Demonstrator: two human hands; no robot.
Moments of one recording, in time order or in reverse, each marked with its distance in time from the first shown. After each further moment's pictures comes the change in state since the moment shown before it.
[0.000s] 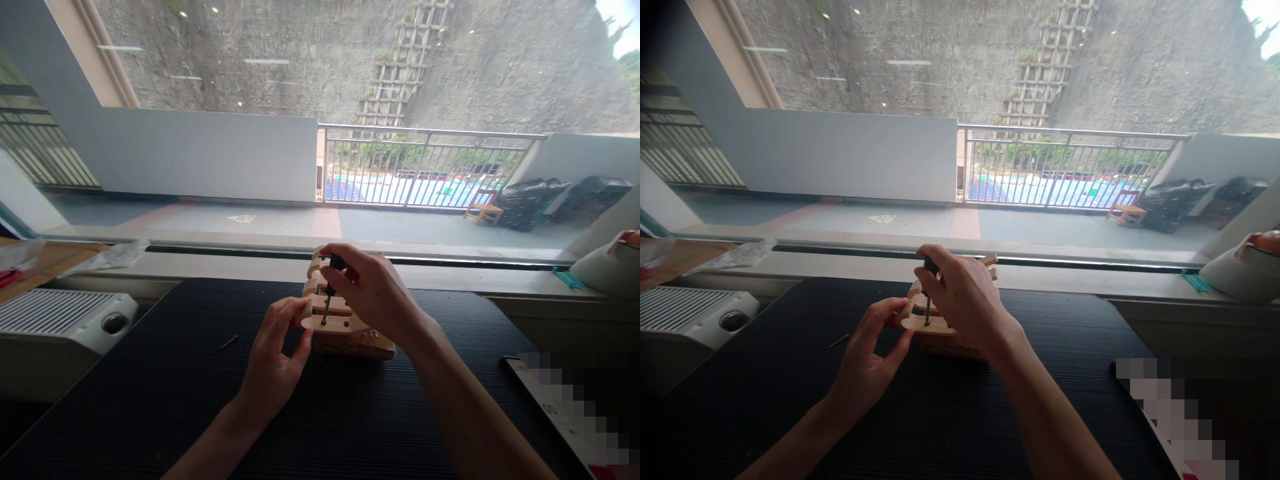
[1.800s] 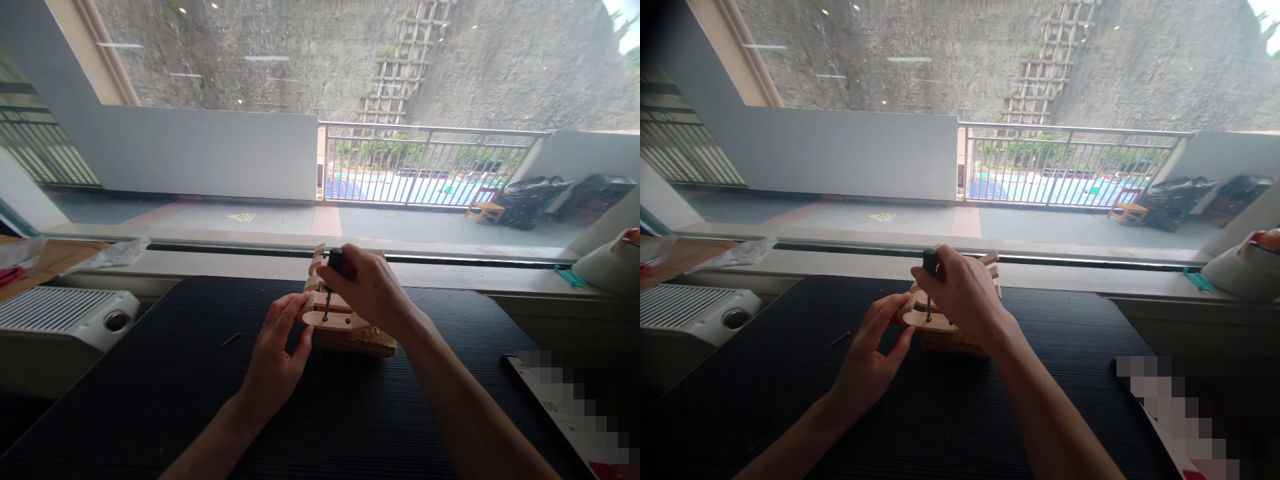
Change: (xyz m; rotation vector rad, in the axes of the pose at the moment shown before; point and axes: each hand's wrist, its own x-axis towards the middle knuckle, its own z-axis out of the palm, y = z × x) left_hand -0.001 -0.001 0.001 -0.030 -0.035 0.007; right_hand 0.003 0.004 0.009 -0.019 0.035 0.098
